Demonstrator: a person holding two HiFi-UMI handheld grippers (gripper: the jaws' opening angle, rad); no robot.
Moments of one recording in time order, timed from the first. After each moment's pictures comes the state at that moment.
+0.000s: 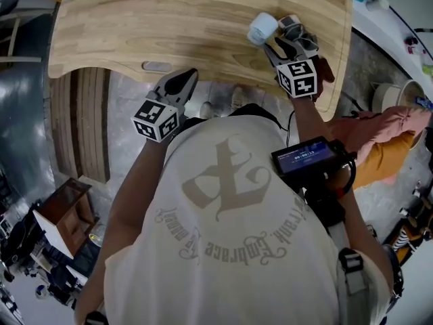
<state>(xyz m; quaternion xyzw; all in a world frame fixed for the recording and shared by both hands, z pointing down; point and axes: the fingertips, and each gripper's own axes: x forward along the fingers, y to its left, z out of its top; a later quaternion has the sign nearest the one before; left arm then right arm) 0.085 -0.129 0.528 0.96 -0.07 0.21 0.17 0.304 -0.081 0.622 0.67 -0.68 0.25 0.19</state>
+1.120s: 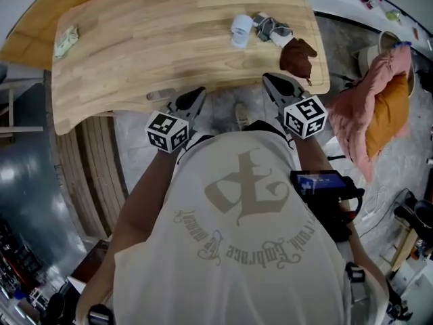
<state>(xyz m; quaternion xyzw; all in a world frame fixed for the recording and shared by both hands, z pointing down) 0.067 -0.093 0.524 0.96 0.10 0.20 0.14 0.189 0.020 0.512 0.74 -0.63 0.21 0.03</state>
